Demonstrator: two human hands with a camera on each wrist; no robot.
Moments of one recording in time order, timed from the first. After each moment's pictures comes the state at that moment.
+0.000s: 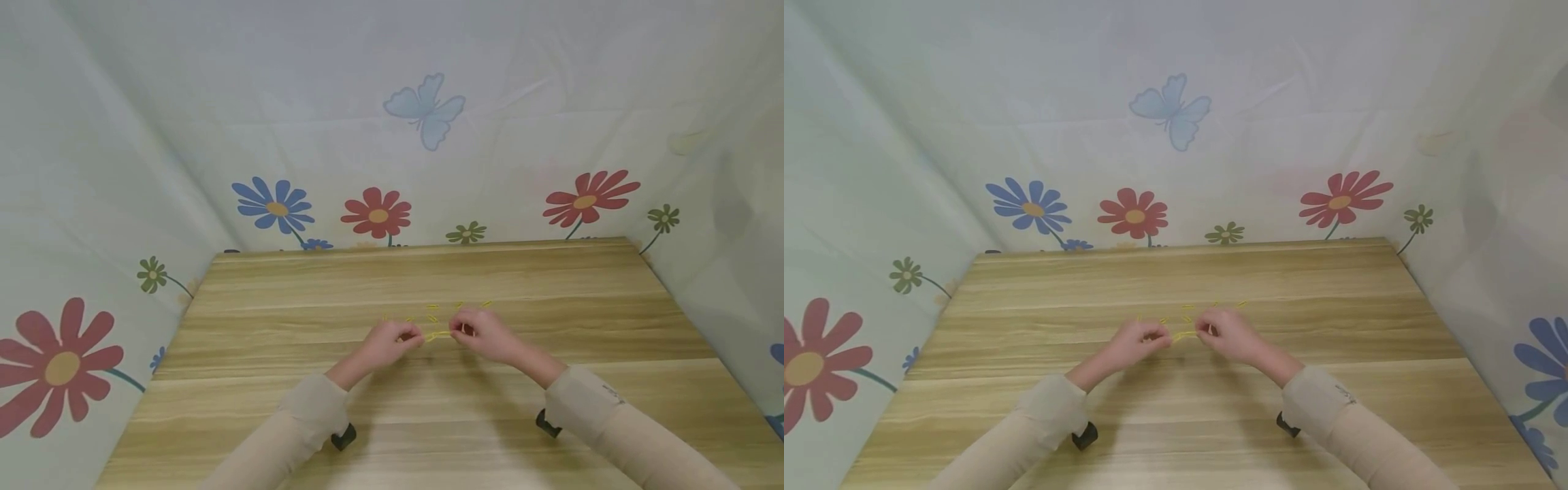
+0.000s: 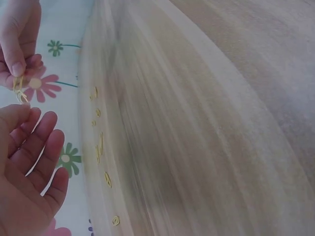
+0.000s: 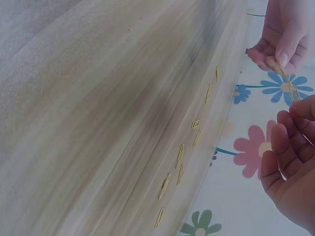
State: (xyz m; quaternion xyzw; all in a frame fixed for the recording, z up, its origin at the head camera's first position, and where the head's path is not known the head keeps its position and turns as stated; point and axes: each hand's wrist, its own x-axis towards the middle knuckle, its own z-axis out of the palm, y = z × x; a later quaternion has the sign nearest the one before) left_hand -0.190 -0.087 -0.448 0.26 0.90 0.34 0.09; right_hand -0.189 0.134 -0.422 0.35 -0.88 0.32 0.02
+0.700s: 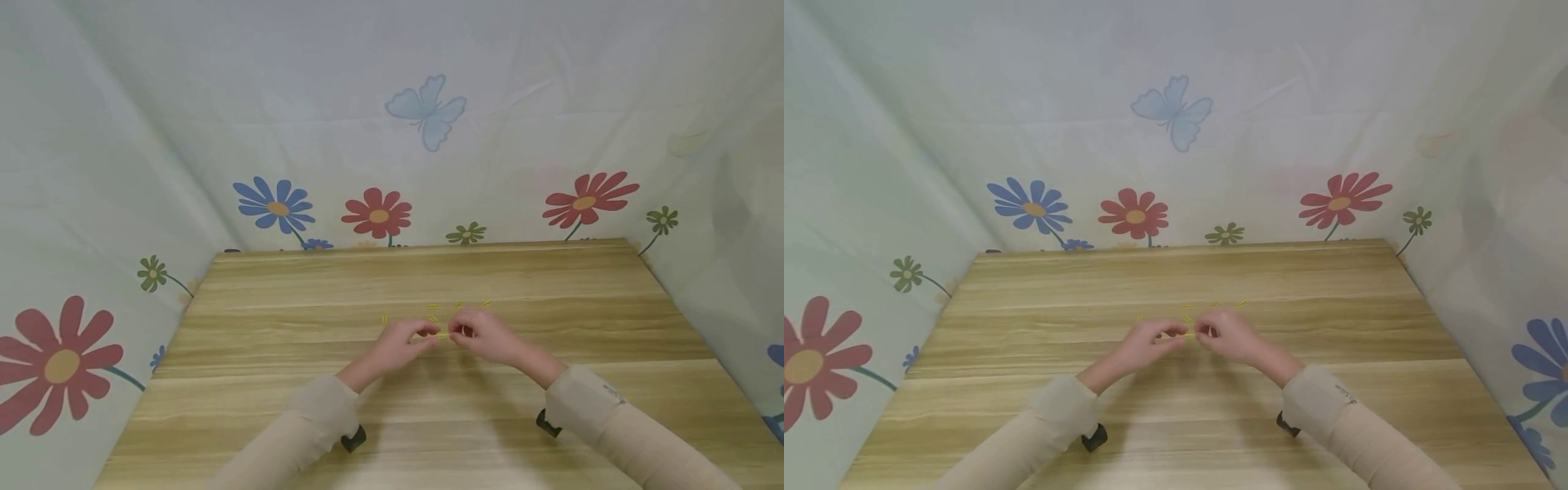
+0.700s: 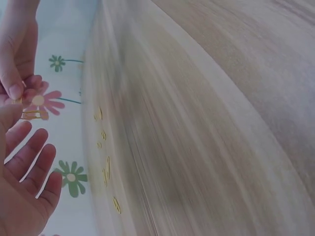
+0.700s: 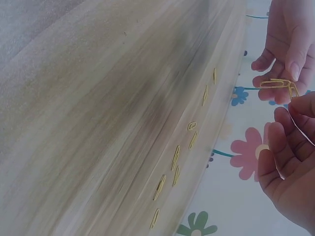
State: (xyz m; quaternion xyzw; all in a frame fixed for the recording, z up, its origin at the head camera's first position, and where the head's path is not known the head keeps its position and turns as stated) left_hand -0.186 -0.070 -0.445 0.29 0.88 0.36 0.06; right_hand -0.188 0.133 -0.420 0.36 -0.87 0.32 0.01
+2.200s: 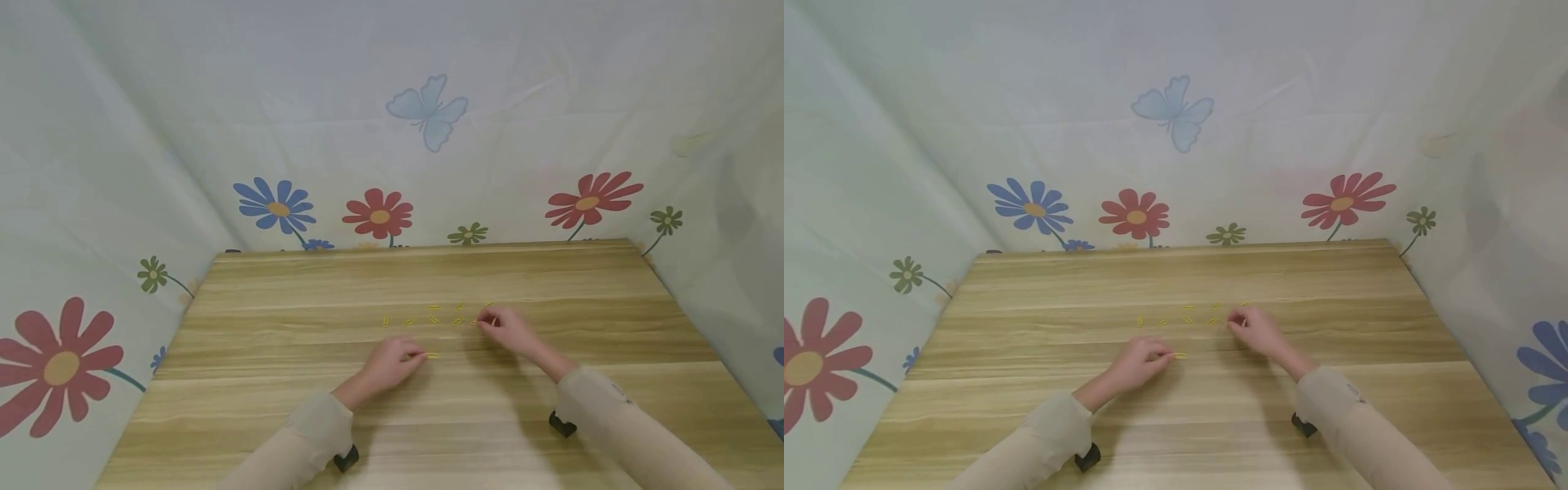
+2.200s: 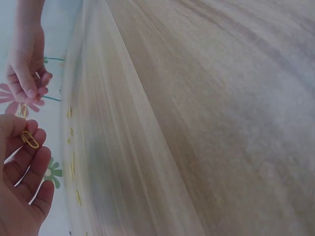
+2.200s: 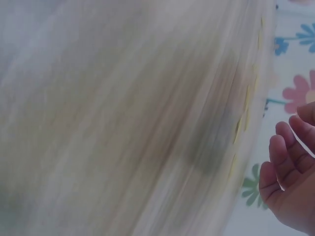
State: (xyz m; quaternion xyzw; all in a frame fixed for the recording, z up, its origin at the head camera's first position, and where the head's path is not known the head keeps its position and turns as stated) left_hand -0.168 -0.082 -0.469 0.28 0.91 0.29 0.00; right_hand -0.215 0.174 -0.463 0.20 -0.91 0.37 -0.05
